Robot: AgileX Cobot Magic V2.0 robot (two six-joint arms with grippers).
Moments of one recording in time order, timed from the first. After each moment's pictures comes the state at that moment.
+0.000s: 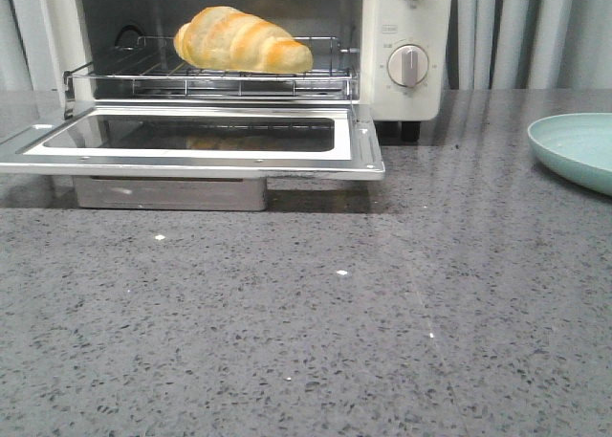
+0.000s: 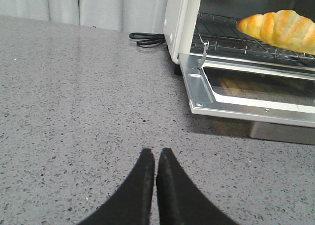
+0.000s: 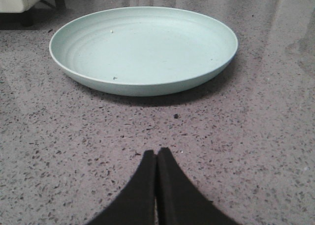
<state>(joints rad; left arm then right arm) -0.12 0.00 0.00 0.04 0.21 -0.20 -0.06 -0.01 0.01 -0.07 0.34 0.05</state>
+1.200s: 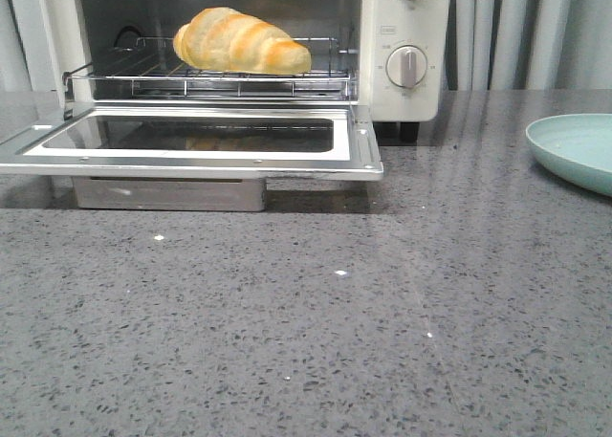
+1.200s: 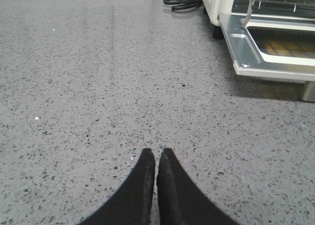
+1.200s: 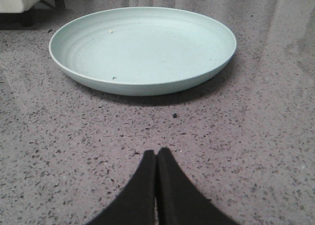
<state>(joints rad) -0.03 0.00 0.00 0.11 0.33 -0.18 -0.06 -0.01 0.01 -0.07 0.34 0.05</state>
